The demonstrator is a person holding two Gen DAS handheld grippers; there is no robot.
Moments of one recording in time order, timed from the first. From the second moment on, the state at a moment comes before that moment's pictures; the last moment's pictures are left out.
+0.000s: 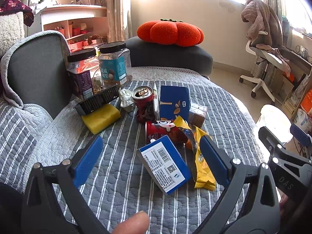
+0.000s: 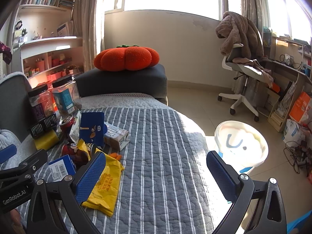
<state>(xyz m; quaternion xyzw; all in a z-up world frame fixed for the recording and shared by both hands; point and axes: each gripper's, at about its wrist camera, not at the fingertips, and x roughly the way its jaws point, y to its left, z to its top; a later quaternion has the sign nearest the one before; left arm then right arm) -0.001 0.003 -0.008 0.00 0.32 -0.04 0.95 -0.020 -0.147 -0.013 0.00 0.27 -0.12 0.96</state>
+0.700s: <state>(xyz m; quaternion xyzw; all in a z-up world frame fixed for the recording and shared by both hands) 0.001 0.004 -0.008 0.00 0.33 -0.04 0.94 -0.020 -0.146 -0.012 0.00 0.27 -0.12 0.96</state>
